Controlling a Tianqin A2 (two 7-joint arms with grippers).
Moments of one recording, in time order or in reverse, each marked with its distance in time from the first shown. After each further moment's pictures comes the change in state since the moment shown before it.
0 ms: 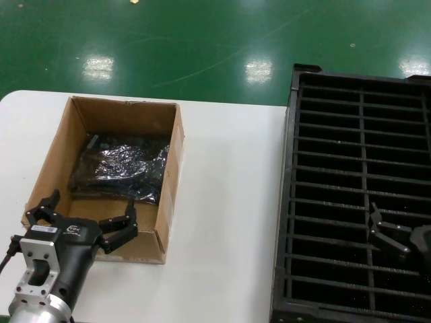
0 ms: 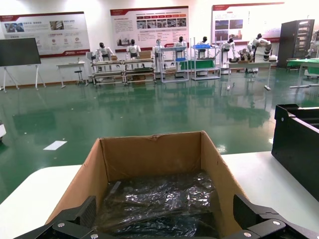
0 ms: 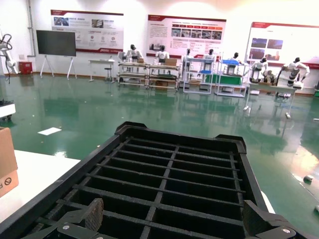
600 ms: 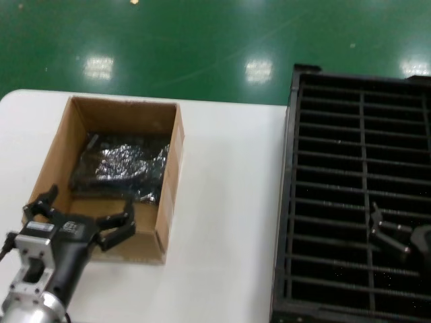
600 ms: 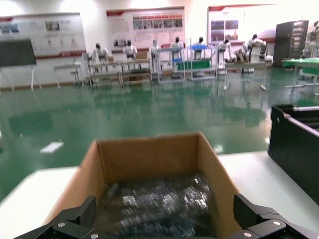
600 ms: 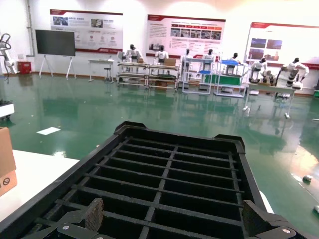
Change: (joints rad) left arm 0.003 -0.018 -0.005 -0.014 0.001 0.012 0.005; right arm 0.000 0.000 0.000 0.000 0.000 0.000 0.000
